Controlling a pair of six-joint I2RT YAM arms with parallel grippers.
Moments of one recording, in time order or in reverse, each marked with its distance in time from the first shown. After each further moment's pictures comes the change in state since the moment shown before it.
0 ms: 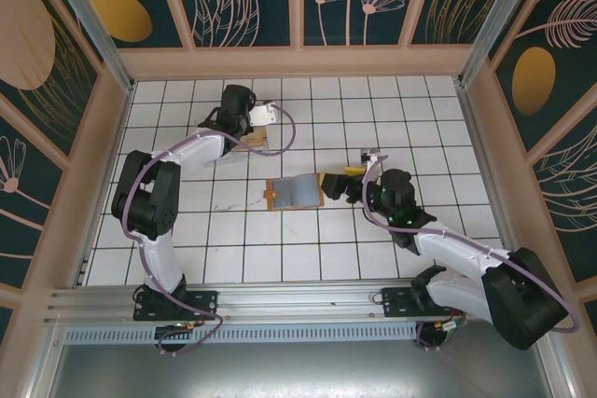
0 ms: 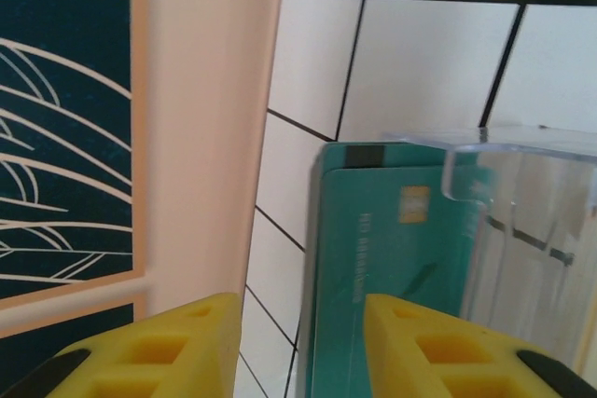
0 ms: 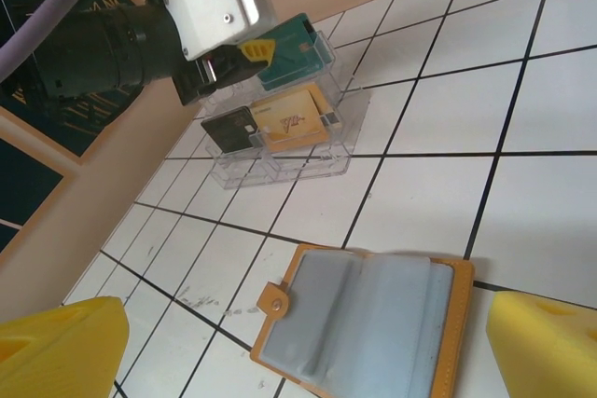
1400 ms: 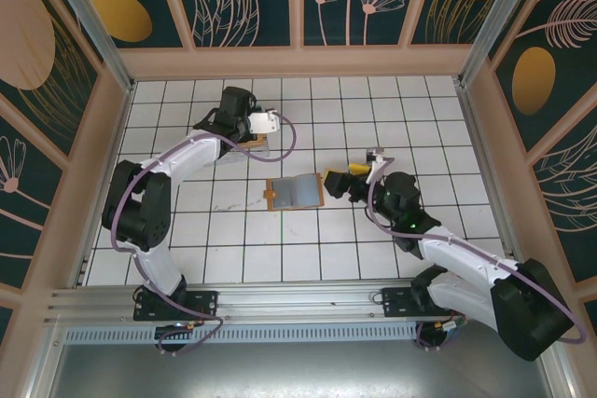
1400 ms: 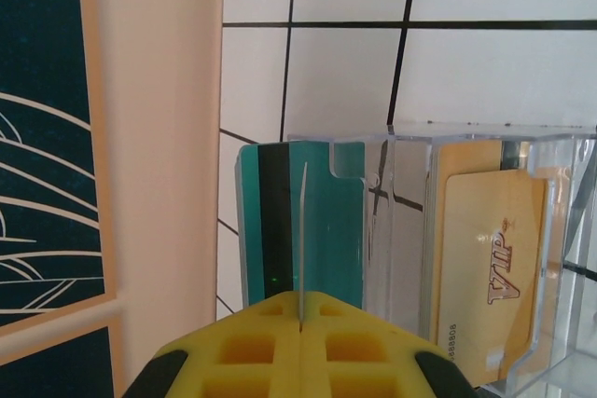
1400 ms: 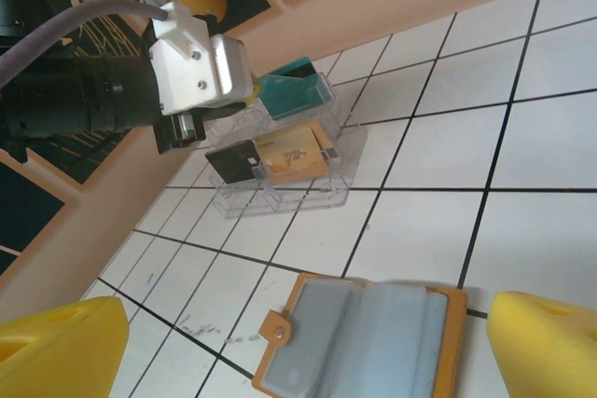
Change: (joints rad) left arm -0.025 -0.094 -0.021 -0.184 0.077 0.032; right arm 0.011 -0.073 -0.018 0.000 0.068 -0.003
